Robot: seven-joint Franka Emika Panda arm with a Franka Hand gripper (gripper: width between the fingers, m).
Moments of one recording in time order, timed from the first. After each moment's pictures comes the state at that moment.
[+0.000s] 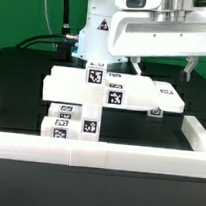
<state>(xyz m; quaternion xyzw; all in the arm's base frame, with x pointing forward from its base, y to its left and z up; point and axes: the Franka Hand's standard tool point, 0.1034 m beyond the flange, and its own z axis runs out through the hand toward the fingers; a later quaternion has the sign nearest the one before) 0.513 0.088 0.088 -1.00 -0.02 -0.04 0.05</state>
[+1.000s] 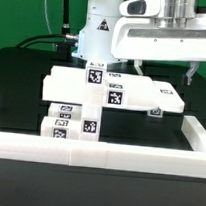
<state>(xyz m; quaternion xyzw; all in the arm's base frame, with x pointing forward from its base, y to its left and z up) 0.490 0.097 0.075 -1.00 0.05 -0.02 0.04</state>
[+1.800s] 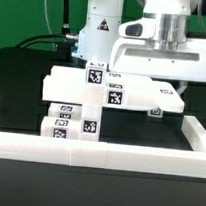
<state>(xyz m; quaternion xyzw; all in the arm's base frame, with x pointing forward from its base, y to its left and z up) 0.447 0.095 0.023 -1.00 0.06 -0.04 0.01</state>
